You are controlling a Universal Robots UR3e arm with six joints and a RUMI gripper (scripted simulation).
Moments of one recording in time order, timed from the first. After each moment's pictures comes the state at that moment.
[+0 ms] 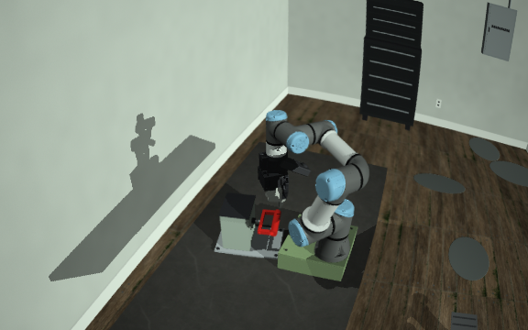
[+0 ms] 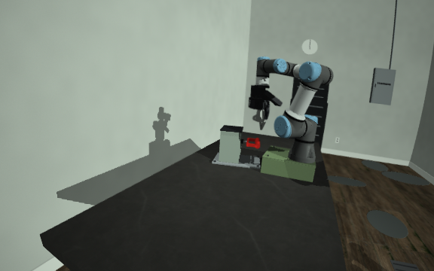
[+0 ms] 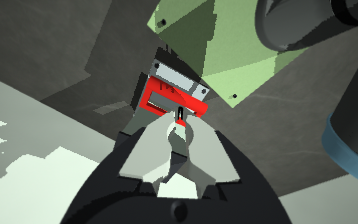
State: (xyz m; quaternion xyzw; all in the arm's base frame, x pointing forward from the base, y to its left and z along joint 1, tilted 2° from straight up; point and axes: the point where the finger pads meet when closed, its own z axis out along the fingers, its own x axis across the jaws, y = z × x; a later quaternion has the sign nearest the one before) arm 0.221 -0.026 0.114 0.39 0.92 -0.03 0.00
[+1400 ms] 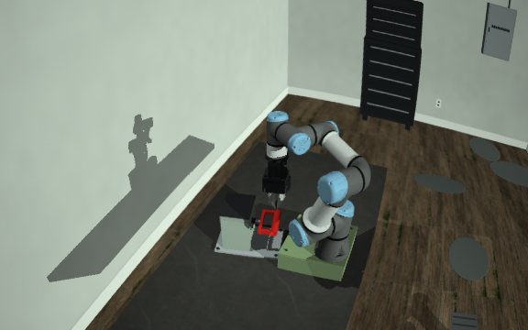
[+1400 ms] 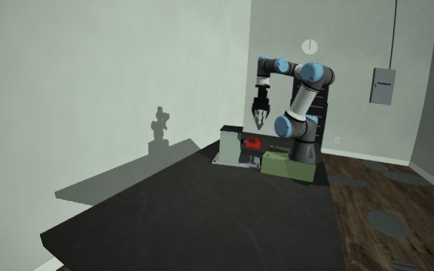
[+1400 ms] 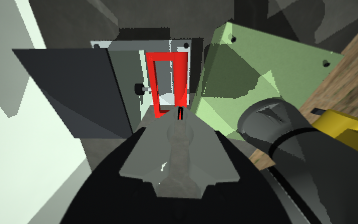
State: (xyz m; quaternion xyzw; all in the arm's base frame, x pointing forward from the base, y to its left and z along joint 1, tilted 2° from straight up) arm 0.234 -0.020 0.114 -0.14 0.99 -0.02 -0.01
